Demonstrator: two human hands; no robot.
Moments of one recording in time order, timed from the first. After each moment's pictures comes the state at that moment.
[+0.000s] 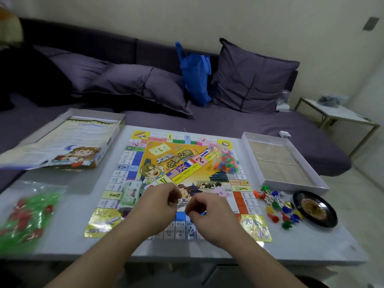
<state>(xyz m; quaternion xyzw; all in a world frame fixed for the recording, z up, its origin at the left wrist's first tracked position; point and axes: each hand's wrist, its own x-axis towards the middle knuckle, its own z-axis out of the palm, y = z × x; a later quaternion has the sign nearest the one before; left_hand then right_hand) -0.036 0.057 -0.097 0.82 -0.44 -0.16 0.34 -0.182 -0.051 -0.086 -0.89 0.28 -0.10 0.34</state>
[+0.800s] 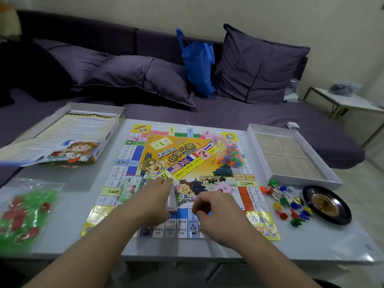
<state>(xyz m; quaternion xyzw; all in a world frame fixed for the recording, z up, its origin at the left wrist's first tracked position) -0.007 0.038 -0.111 0.85 -0.48 -0.20 0.06 -0.183 -0.067 -0.095 -0.91 0.29 -0.05 0.30</state>
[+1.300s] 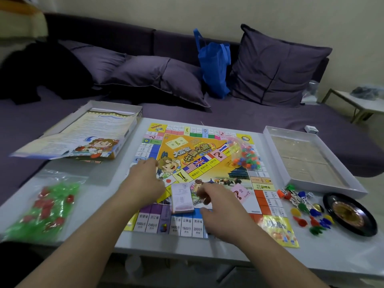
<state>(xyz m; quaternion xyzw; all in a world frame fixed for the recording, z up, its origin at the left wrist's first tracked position) 0.039 0.068 -0.096 0.90 -0.31 -0.14 0.26 -0.153 -0.055 -0.093 -0.93 0.26 -0.04 0.26</state>
